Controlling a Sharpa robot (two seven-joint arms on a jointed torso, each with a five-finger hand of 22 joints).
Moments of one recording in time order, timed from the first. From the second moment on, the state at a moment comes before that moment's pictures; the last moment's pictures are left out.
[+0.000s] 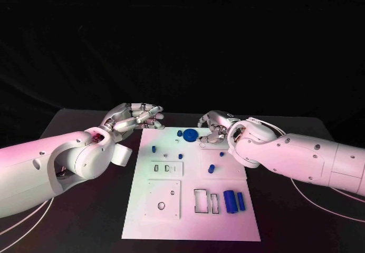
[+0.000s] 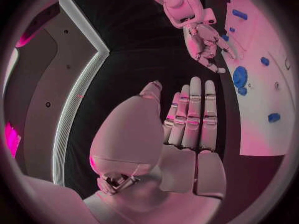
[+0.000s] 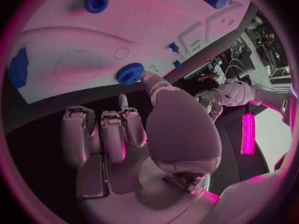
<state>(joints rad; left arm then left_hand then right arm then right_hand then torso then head) 1.25 -0.98 -0.05 1.66 -0.11 -0.23 0.36 1.46 -0.04 0.03 0.29 0.35 0.80 0.20 0.26 0.26 1.07 0.14 0.19 0.08 1.06 0.10 0.44 0.43 0.17 0.94 0.20 0.30 0.10 1.29 -0.60 -0.14 1.36 -1.36 -0.40 -0.26 1.28 -0.22 0.26 0.17 0.31 0.80 0.16 0.08 0.69 1.43 0.08 1.45 1.31 1.47 0.00 1.57 1.31 0.05 1.47 0.11 1.43 1.31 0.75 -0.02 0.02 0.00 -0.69</state>
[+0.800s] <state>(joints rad) 1.25 -0.97 -0.05 1.66 -0.12 -0.23 0.35 1.46 -0.04 0.03 0.29 0.35 0.80 0.20 0.26 0.26 1.07 0.14 0.19 0.08 1.06 0.10 0.44 0.43 0.17 0.94 0.20 0.30 0.10 1.28 -0.47 -0.14 1.23 -1.32 -0.39 -0.25 1.31 -0.21 0.27 0.18 0.33 0.80 0.16 0.08 0.68 1.43 0.07 1.45 1.31 1.47 0.00 1.57 1.31 0.05 1.47 0.11 1.43 1.31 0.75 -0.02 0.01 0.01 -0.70</state>
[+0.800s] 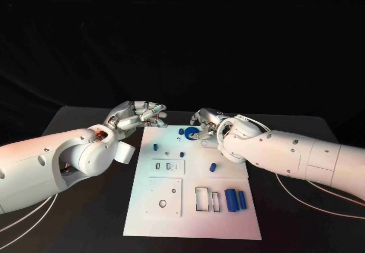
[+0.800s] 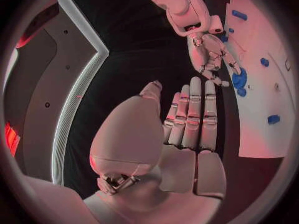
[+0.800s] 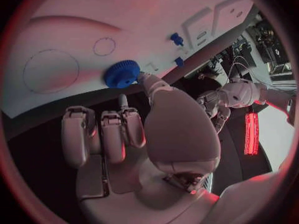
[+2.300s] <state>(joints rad) 1.25 -0.97 -0.05 1.66 -0.12 -0.23 0.34 1.46 -0.04 0.03 0.29 0.35 0.80 0.20 0.26 0.26 1.07 0.14 0.19 0.08 1.05 0.09 0.44 0.43 0.17 0.94 0.20 0.30 0.10 1.27 -0.47 -0.14 1.20 -1.32 -0.37 -0.23 1.32 -0.19 0.44 0.20 0.32 0.92 0.14 0.12 0.64 1.46 0.06 1.47 1.31 1.47 0.00 1.57 1.31 0.05 1.47 0.11 1.43 1.31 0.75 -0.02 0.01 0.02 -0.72</state>
